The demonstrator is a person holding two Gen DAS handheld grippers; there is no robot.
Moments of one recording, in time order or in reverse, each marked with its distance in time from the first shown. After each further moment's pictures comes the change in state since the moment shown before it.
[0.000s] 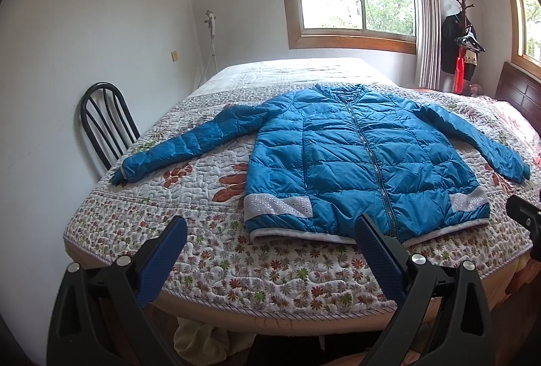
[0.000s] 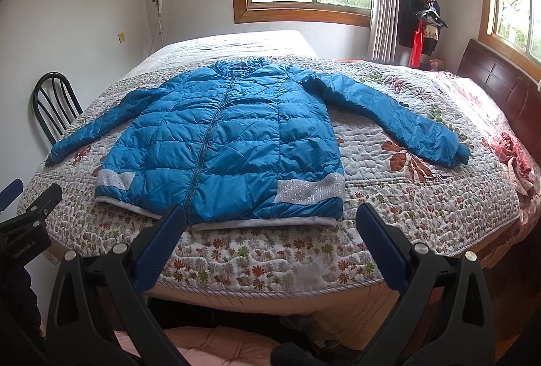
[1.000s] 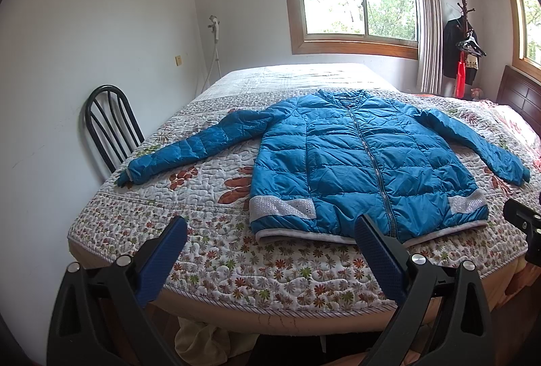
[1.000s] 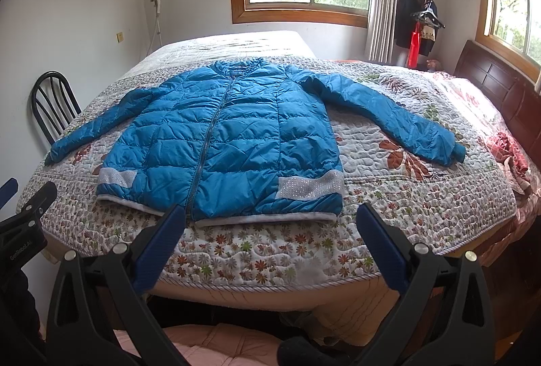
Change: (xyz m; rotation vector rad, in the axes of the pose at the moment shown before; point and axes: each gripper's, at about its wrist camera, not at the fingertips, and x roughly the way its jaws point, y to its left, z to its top) left arm -0.013 0.004 -0.003 -0.011 -0.021 0.024; right arm -0.013 0.006 -0.005 0.005 -0.001 -0.015
